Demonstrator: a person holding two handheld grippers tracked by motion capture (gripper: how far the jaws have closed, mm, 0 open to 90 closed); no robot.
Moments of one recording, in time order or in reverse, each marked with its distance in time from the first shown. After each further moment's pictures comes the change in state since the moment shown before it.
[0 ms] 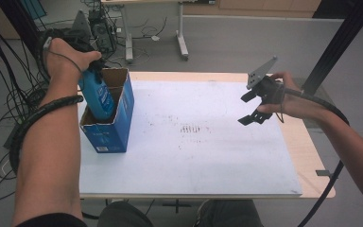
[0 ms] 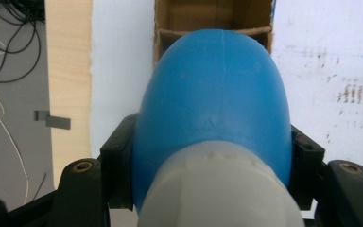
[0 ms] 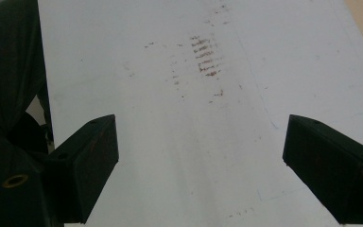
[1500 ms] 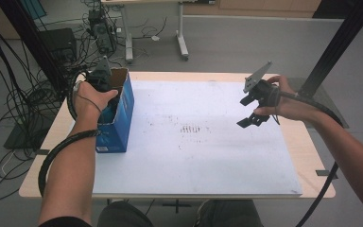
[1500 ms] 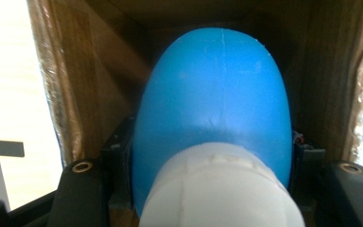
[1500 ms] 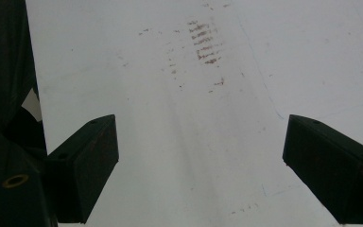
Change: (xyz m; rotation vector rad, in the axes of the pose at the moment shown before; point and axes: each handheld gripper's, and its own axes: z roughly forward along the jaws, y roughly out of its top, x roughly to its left) left arm -0.014 -0.012 0.108 0.036 0.011 0.074; right arm -0.006 -0.007 0.016 0.036 0.009 0.024
